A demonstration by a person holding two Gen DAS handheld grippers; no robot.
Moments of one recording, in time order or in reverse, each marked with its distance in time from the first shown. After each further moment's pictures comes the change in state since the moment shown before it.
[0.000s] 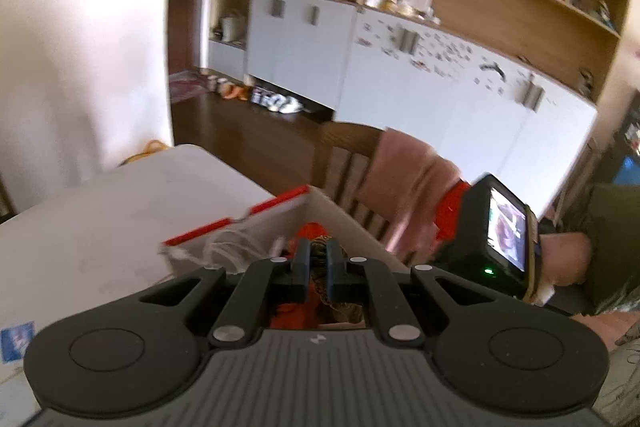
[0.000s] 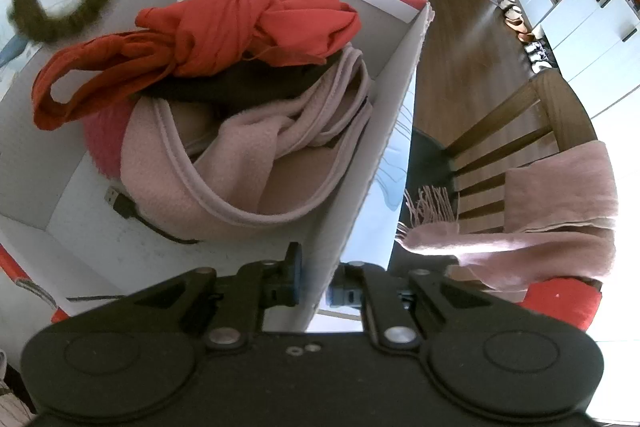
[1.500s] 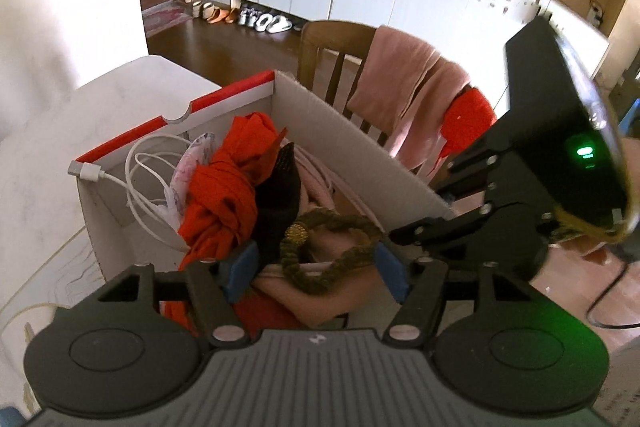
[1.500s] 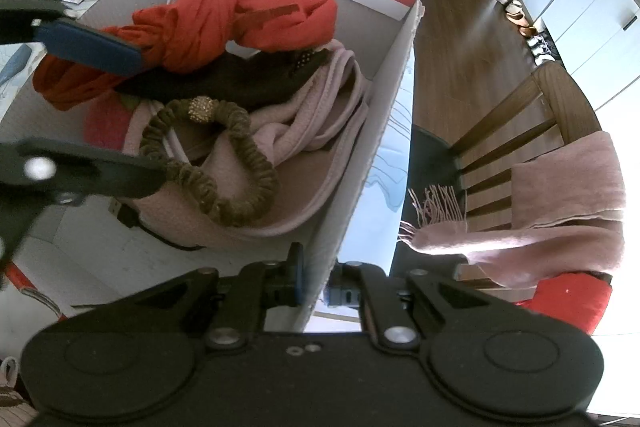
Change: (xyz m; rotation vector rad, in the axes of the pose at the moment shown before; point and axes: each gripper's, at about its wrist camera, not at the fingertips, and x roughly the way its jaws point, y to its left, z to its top) left arm 0.087 -0.018 -0.043 0.008 0.232 -0.009; right arm 0.002 -0.009 -0.001 0.033 -0.010 0.030
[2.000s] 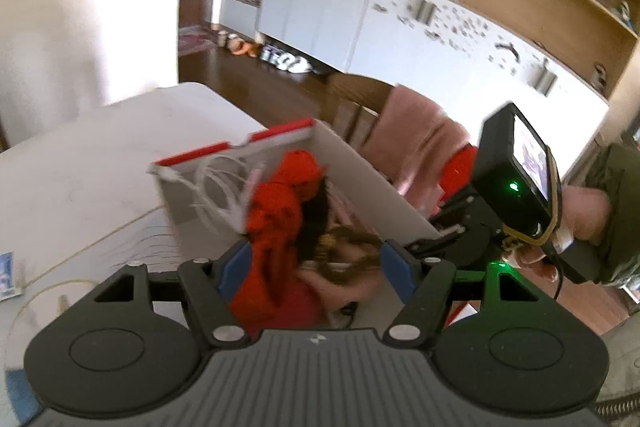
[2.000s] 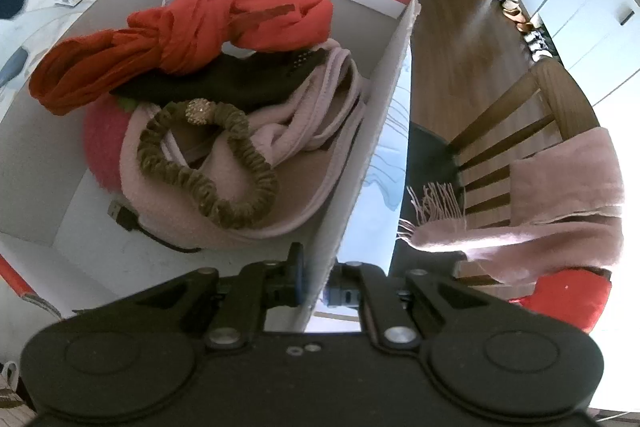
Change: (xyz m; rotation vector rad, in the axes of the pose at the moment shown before) left arm -0.080 0.030 -0.020 -0.122 -0.142 0.022; right arm 0.001 -0.001 0.002 0.018 0.005 -0.002
